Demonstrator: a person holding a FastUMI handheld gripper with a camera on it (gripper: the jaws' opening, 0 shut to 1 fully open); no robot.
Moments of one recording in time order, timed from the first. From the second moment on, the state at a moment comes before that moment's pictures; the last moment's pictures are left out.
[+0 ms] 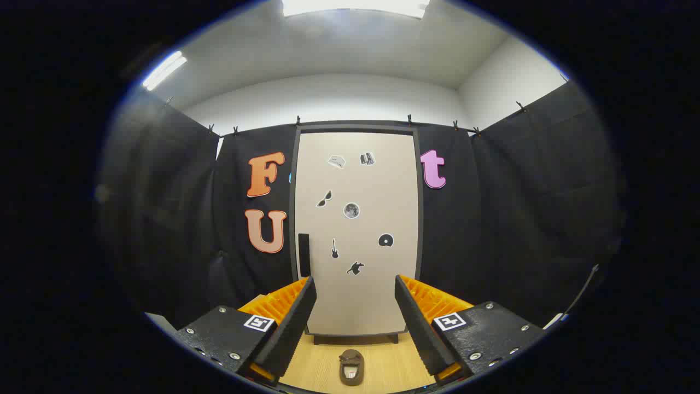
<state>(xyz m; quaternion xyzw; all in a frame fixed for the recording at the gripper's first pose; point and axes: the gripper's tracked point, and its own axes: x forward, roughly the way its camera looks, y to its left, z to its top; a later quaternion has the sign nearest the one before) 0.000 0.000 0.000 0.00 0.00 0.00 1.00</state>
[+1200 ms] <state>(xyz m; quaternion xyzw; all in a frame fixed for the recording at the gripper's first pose) -0.004 0.005 -0.008 -0.01 0.00 0.03 1.00</state>
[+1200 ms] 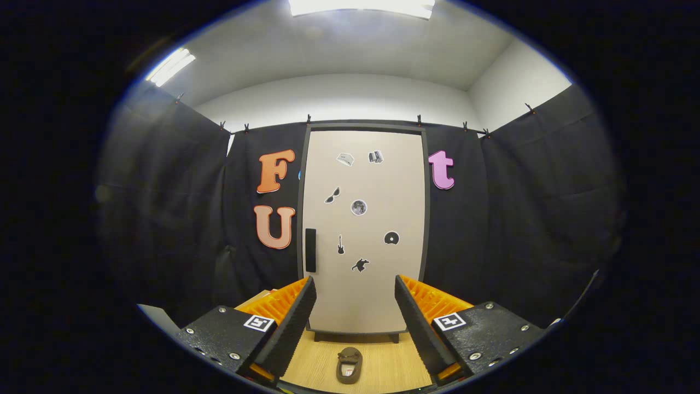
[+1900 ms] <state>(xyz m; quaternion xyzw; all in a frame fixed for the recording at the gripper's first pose) 0.082 0.101 -0.022 -0.01 0.00 0.02 1.00</state>
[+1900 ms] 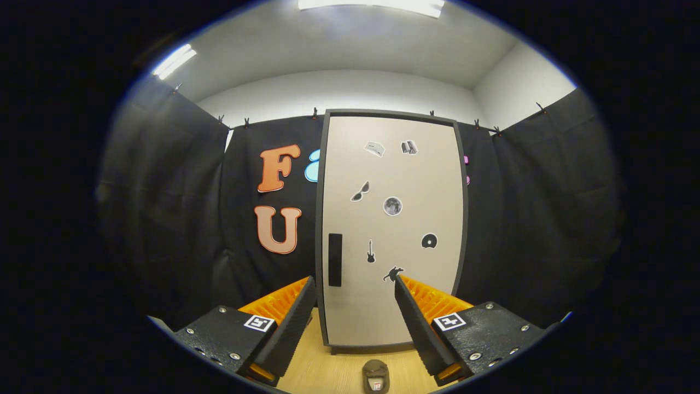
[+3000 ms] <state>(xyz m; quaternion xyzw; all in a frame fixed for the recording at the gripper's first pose) 0.288 0.149 -0.080 -0.01 0.04 0.03 1.00</state>
